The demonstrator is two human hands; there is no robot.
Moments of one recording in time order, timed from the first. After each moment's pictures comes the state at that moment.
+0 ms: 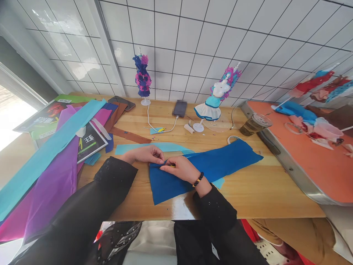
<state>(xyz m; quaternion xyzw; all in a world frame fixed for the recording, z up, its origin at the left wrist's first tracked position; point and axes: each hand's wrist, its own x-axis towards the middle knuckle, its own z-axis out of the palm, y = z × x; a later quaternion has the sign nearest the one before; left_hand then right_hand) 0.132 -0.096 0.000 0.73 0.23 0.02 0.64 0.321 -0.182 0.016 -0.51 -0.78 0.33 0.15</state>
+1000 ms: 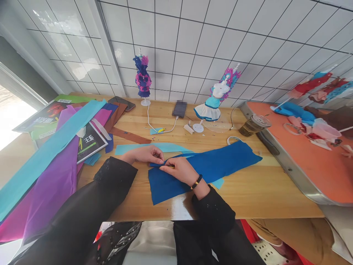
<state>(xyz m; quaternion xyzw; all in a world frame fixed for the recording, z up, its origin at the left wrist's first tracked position) 0.131 -0.098 0.004 0.70 0.23 0.02 0.67 0.317 -0.187 0.013 -0.53 -0.78 0.30 0.16</state>
